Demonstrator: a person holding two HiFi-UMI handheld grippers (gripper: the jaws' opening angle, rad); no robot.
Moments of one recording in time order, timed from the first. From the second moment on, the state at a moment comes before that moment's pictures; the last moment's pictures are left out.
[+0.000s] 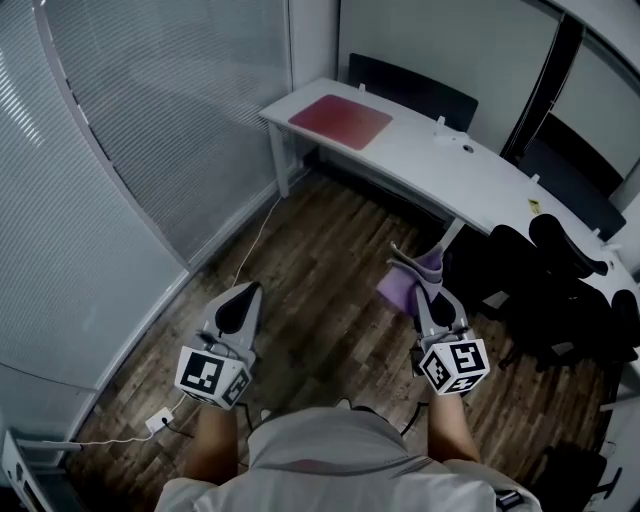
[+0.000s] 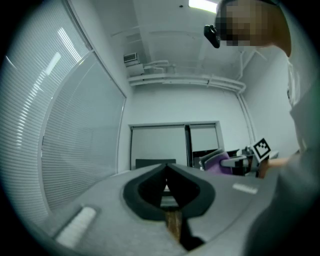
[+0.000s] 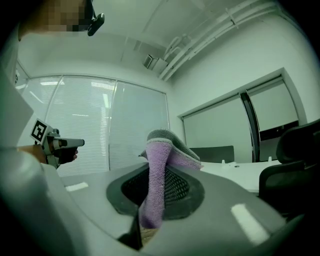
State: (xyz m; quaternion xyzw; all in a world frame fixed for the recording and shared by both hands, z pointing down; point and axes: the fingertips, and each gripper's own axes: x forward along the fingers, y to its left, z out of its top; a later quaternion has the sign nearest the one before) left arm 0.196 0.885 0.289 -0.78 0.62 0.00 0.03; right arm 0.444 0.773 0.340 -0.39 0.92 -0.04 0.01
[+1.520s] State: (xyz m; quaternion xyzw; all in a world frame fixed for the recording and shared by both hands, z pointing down) left arm 0.079 0.587 0.313 -0.81 0.58 0.02 0.00; right arm 0.323 0.498 0.346 -0.43 0.90 -0.03 -0.04
